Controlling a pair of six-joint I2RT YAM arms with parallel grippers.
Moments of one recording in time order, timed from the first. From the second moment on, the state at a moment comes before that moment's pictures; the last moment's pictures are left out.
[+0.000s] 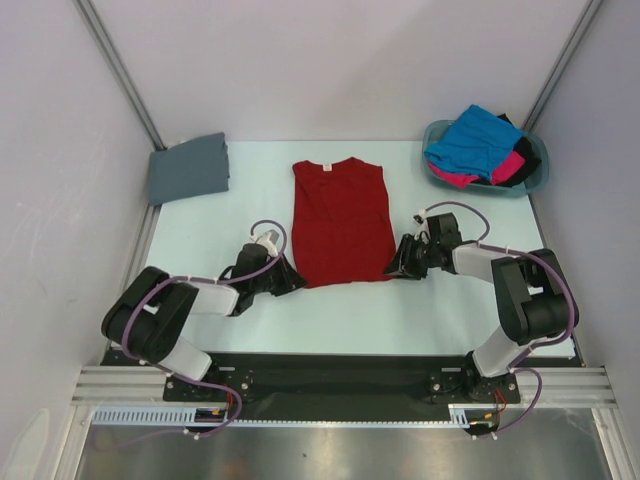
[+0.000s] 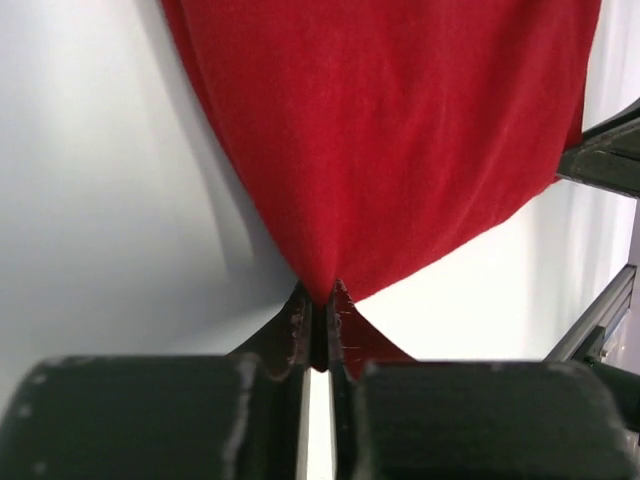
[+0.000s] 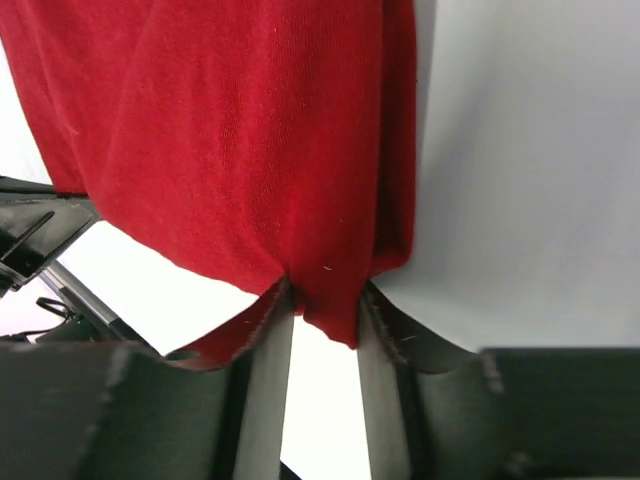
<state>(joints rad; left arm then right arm) -0.47 1.52 0.39 0.48 0.30 -0.76 0.23 1.62 0.73 -0.07 -0.53 0.52</state>
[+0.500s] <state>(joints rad) -0.53 1.34 0.39 0.21 0.25 -0.74 0.23 1.39 0.64 -0.17 -0.51 0.53</state>
